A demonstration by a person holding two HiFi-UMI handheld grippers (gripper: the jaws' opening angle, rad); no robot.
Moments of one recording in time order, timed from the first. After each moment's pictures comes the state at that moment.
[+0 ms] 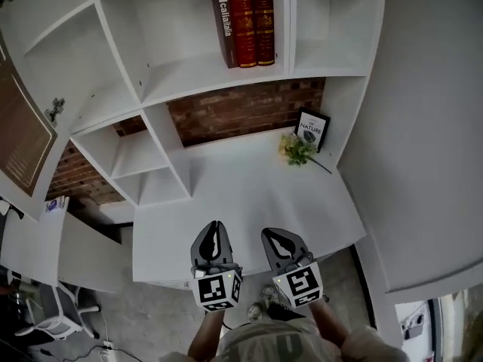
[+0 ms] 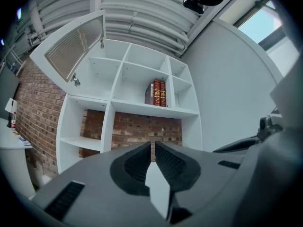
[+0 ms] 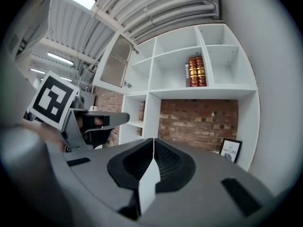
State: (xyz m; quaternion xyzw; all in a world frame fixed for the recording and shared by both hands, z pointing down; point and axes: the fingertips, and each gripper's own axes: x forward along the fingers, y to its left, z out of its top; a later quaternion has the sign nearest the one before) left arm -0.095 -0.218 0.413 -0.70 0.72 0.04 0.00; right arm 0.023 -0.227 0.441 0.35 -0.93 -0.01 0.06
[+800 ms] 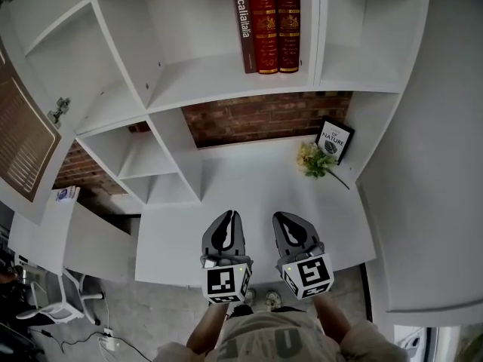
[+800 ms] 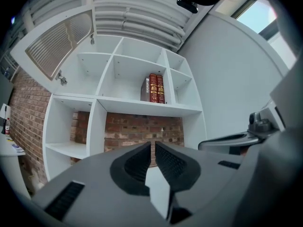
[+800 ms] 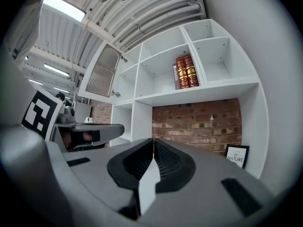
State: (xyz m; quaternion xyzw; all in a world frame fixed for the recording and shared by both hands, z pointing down) left arm -0.087 -0.288 0.406 -0.70 0.72 0.02 0.03; right arm 0.017 -0.317 0.420 0.35 -0.94 -0.01 -0.01
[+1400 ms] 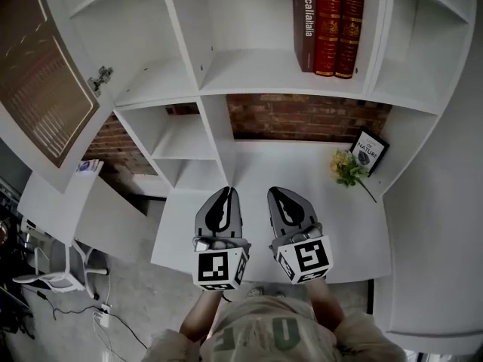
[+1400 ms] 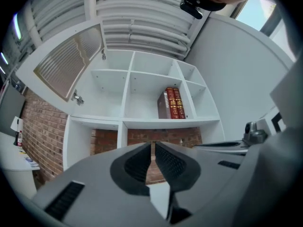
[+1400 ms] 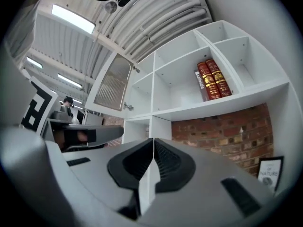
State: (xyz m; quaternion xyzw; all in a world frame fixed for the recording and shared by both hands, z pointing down) left arm -0.174 -0.264 0.342 -0.64 0.76 0.04 0.07; right arm -0.091 -0.313 0.353 0.27 -0.96 -0.04 -0.08
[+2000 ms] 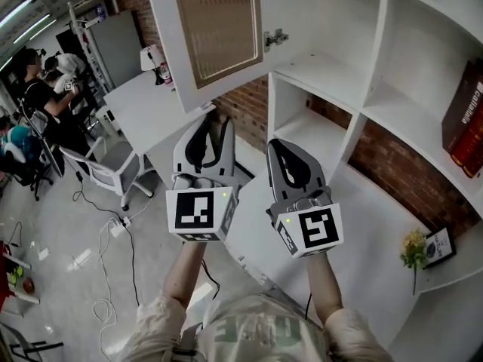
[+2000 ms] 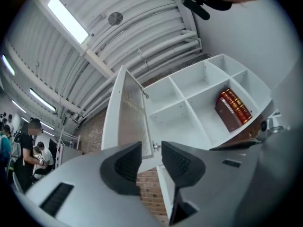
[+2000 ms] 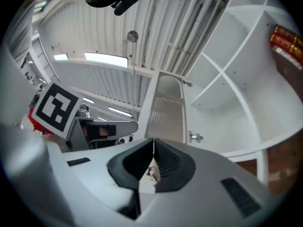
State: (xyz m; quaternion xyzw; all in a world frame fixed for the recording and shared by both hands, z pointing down) left arm -0.362 -0.090 0.184 -0.36 0.91 -0.01 0.22; right arm -0.301 -0.167 0.220 -0.06 -0.97 -0.07 -0.21
